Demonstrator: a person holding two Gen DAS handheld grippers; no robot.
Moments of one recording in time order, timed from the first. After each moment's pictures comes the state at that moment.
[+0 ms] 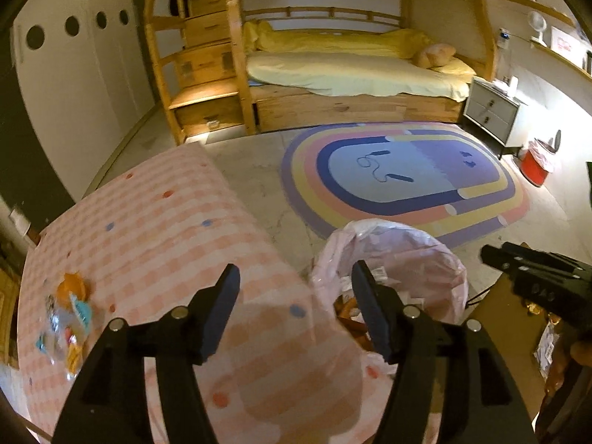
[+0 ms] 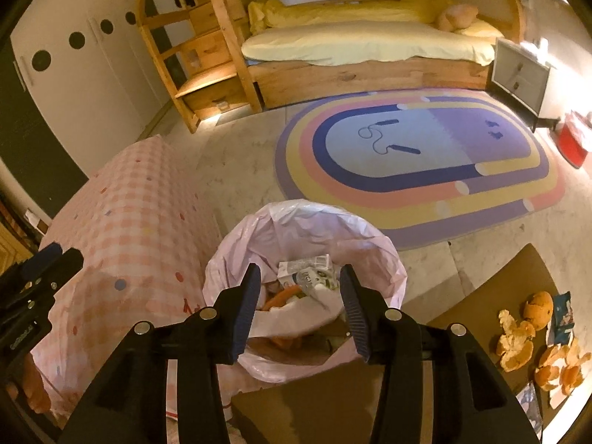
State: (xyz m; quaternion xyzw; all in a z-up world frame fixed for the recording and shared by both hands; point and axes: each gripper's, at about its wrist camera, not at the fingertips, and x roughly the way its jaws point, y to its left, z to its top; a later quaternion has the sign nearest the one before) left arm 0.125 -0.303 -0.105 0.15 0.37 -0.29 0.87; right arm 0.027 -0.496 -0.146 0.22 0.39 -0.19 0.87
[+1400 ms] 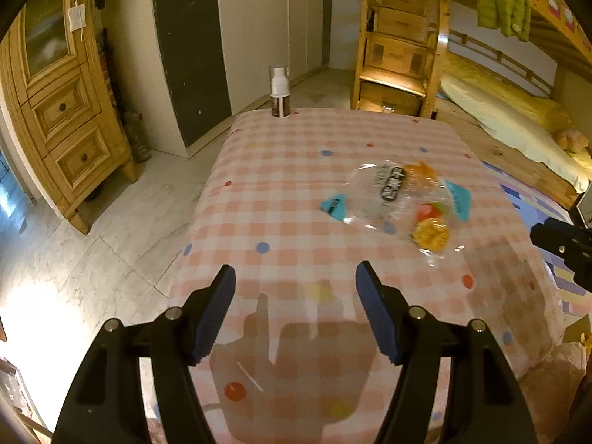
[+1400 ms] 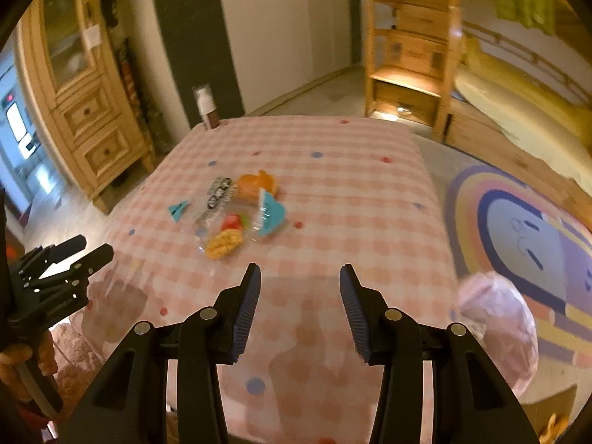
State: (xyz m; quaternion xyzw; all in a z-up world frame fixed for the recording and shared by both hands) left arm 0.150 0.025 -0.100 0.03 0.41 -0.03 0.91; right arm 0.149 -0.203 -0.096 0.01 0.42 0.09 0.91
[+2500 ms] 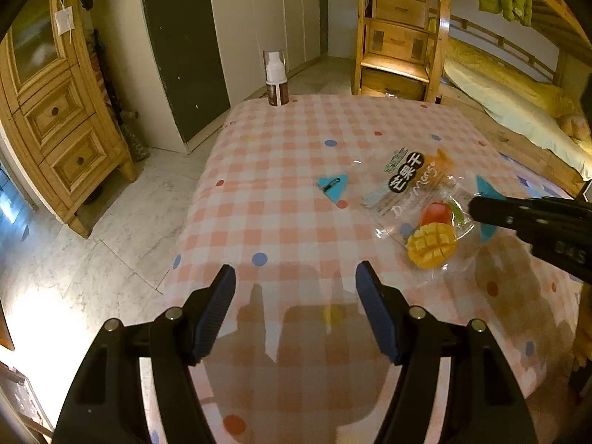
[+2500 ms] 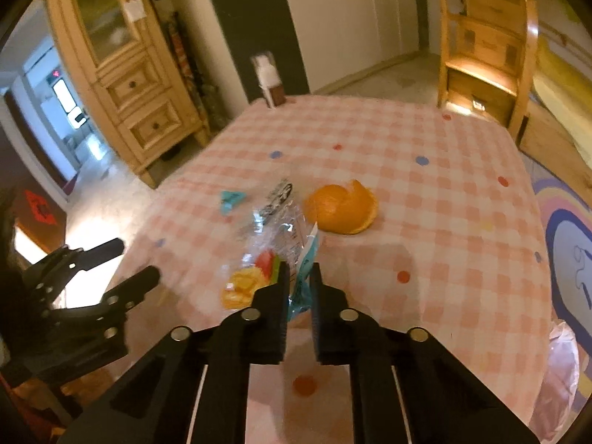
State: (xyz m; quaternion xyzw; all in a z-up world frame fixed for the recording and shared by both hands) left arm 0.171 0.022 -0.114 0.05 0.43 -0.03 0.90; right arm 0.197 -0.163 -0.110 0.02 0.43 0.21 0.88
